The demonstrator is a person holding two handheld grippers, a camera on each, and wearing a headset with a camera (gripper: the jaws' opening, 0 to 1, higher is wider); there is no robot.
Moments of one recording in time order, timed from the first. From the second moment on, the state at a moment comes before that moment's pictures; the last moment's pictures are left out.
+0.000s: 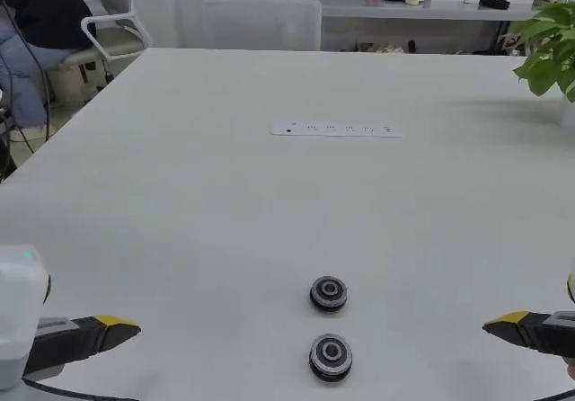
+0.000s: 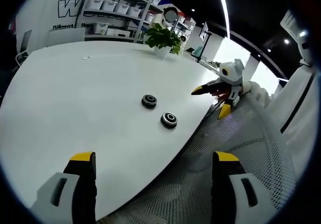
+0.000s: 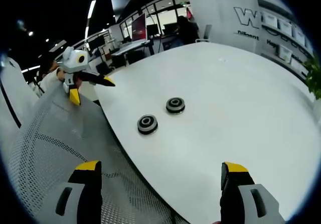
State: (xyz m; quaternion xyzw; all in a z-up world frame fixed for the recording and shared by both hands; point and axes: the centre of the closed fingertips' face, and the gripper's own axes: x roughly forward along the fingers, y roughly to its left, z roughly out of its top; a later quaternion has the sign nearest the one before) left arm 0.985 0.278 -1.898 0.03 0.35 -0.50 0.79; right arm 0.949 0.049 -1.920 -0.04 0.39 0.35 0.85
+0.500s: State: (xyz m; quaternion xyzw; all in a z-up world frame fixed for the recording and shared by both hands) left arm 0.987 0.275 -1.893 0.02 0.34 -0.51 0.79; right arm 0.950 0.048 -1.920 -0.04 0.39 0.35 0.85
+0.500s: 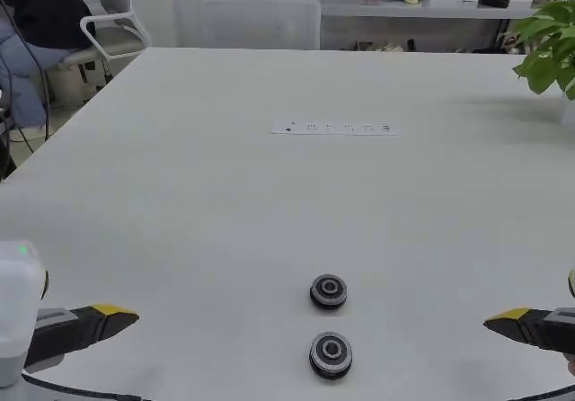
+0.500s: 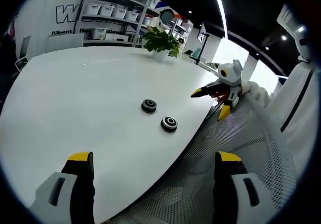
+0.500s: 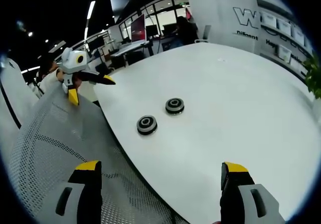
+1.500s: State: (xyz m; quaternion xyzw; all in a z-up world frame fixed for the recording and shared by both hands) left arm 0.991 0.259 -1.848 0.06 0.27 -0.56 0.78; right arm 0.965 0.043 -1.855 -0.05 0.31 0.34 0.89
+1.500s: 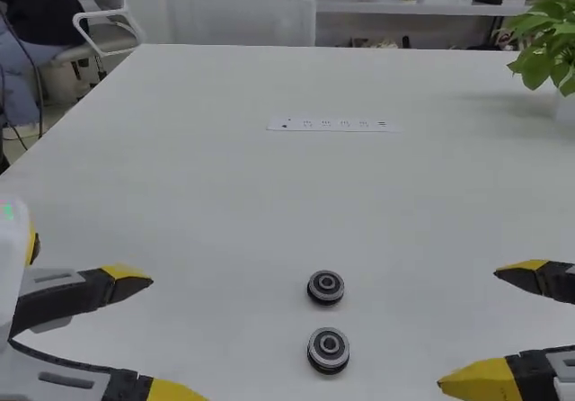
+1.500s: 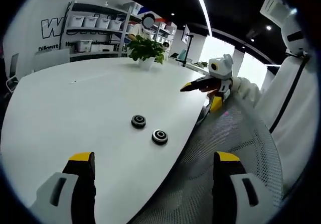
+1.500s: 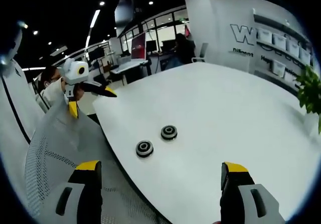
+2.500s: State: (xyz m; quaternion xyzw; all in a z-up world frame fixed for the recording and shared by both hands) left arm 1.024 0.157 -1.754 0.19 0.07 -0.66 0.73; right arm 1.017 0.102 -1.778 -0.15 0.21 0.42 0.87
